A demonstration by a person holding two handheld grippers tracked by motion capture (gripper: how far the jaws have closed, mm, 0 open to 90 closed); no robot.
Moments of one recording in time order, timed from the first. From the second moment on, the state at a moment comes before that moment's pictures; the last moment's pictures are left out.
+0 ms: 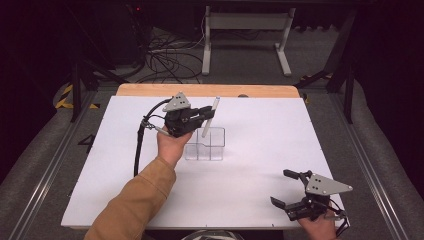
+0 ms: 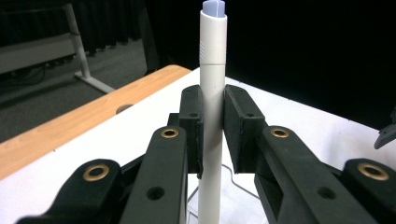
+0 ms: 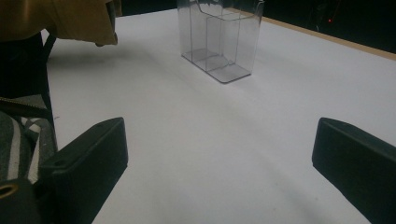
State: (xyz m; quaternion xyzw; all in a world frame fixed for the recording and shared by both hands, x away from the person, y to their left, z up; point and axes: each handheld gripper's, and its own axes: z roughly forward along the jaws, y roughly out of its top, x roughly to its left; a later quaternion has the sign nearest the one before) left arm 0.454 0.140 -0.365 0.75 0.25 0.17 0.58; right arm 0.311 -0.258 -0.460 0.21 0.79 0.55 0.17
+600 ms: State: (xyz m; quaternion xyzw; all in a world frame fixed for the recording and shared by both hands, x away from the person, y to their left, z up) left arm 0.452 0.141 -0.372 0.78 0.27 0.15 0.55; right arm 0.313 -0.257 -0.460 0.21 0.79 0.55 0.17
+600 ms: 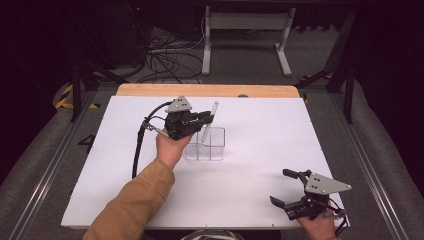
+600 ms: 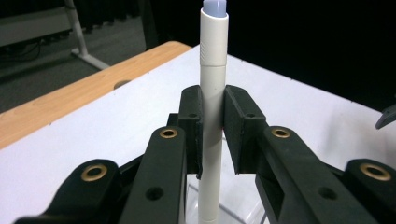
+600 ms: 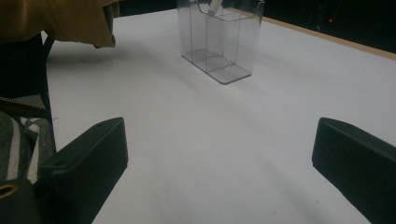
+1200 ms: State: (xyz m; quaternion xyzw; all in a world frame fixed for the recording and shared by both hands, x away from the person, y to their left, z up) left arm 0.414 0.159 -0.351 0.77 0.25 0.22 0.54; right arm 0.327 -0.244 -0.459 0.19 0.79 0.55 0.16
